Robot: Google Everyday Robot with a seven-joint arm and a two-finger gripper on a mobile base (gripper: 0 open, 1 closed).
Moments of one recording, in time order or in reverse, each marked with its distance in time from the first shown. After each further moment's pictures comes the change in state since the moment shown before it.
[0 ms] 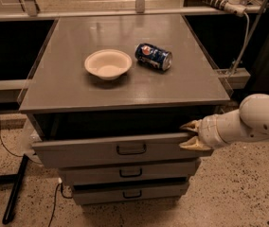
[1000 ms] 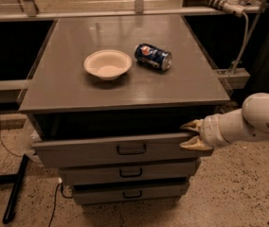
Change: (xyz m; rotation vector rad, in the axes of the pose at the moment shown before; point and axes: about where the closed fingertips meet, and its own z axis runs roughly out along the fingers) arm 0.006 0.004 -0.002 -0.024 -0.029 0.021
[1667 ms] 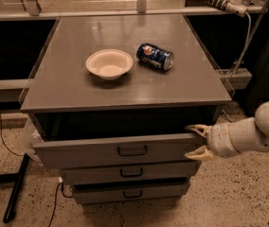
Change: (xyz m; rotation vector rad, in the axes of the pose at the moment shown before) arm 0.007 0.026 -0.011 -0.031 -0.038 0.011
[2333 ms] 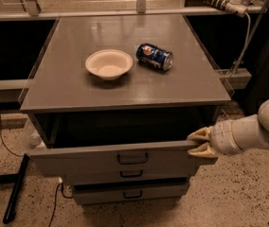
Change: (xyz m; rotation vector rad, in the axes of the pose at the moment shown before) arm -0.008 -0.003 -0.009 -0.001 -0.001 0.000
